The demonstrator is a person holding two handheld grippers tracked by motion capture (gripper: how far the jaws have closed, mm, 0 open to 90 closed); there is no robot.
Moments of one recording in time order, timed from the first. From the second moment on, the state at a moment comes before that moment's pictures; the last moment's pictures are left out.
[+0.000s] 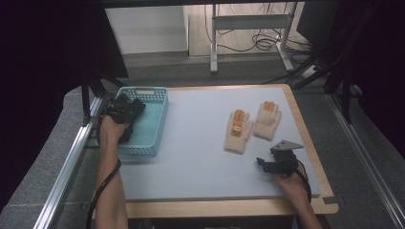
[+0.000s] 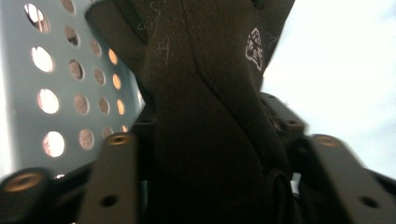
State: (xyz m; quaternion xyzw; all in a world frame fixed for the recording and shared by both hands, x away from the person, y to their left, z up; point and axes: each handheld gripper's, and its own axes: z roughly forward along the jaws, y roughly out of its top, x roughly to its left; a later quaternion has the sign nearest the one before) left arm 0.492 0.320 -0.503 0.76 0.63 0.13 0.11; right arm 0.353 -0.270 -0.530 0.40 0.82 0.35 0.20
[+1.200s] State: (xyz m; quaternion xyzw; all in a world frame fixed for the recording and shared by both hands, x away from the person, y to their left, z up) left arm 0.429 0.266 -0.434 0.78 0.52 0.17 0.30; right arm 0.353 -0.270 -0.530 0.40 0.82 0.35 0.21
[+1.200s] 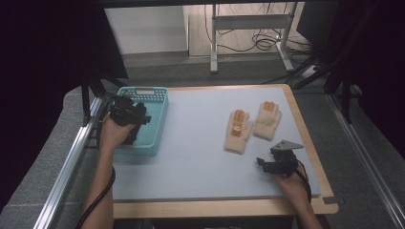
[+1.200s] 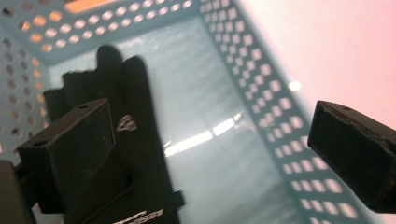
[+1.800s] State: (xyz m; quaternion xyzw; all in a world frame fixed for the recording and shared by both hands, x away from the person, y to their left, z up) left arm 0.385 0.179 -0.431 0.82 0.41 0.16 0.37; right arm 0.353 -0.270 -0.530 0.40 0.82 0.35 0.21
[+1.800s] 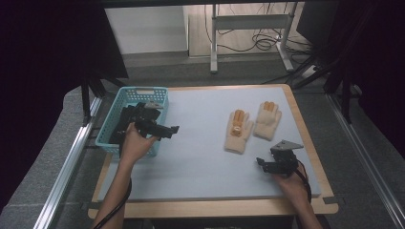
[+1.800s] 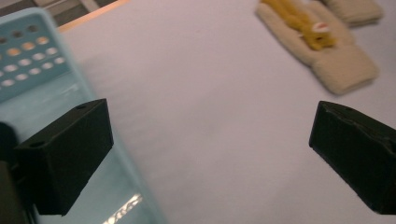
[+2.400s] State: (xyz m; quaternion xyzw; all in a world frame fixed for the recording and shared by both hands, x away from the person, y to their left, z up) left arm 0.321 0.126 -0.514 0.83 0.36 0.15 0.39; right arm 0.354 -0.270 -0.530 0.40 0.82 0.35 0.20
